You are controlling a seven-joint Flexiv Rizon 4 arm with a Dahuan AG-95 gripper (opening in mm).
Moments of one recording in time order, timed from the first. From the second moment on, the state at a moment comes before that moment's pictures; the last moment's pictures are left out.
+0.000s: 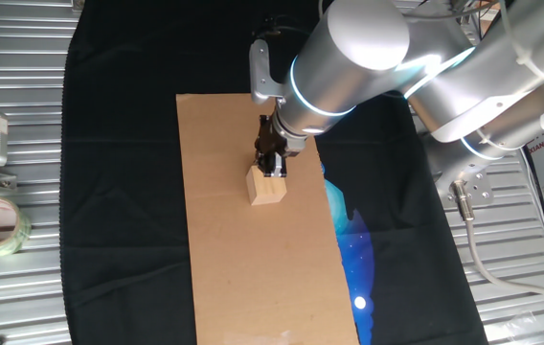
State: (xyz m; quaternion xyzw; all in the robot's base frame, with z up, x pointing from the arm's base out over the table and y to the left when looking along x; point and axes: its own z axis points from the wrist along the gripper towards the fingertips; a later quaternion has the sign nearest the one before) arm 0.428 -0.005 0.042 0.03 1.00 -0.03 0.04
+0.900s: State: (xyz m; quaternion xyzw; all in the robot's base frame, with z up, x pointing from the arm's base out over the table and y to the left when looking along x) arm 0.431 -0.001 0.041 0.04 1.00 -0.03 0.04
